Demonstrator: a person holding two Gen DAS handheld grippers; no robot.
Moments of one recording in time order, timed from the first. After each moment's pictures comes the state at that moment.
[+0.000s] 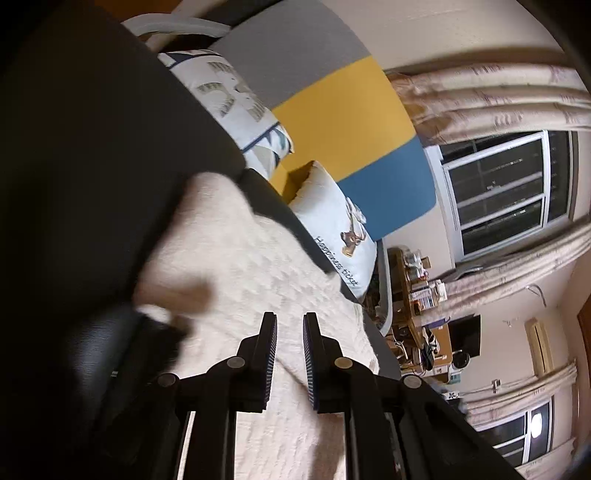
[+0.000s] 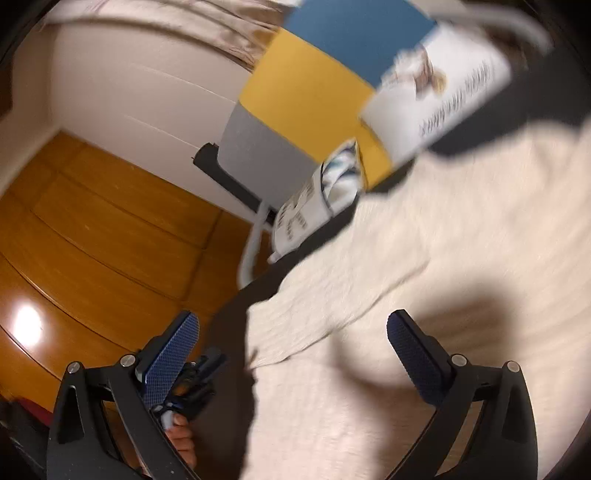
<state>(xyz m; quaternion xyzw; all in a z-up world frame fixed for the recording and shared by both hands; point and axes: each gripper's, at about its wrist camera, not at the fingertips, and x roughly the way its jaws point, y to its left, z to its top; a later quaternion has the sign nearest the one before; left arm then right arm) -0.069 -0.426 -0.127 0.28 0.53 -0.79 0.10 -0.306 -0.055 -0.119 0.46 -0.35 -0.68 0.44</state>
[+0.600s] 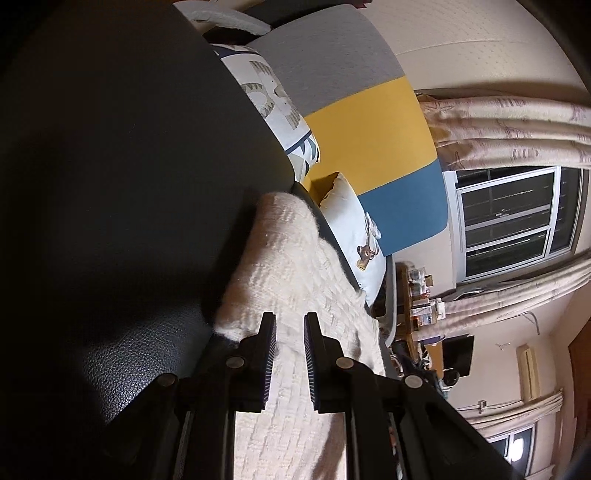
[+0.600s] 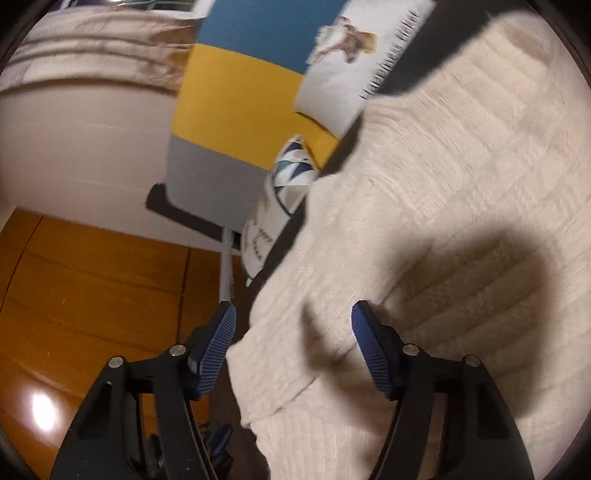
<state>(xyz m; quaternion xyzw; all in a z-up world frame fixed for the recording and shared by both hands) -0.042 -0.468 -0.163 0.27 0.58 -0.77 0.10 -0.338 -0.117 -0.157 0.51 -0.41 -0.68 0.34</state>
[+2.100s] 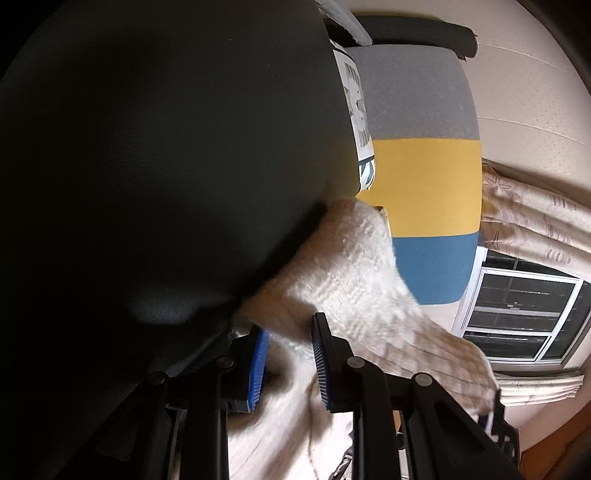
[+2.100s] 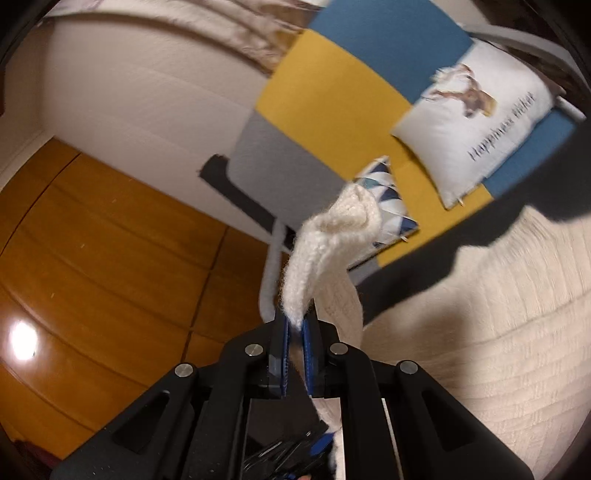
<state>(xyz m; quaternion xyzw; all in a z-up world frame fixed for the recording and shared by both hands) -0.068 -0.461 -0.221 0.23 0.70 -0.65 0.18 -0.328 -0.172 0.011 0.43 -0.31 -0.72 0.45</state>
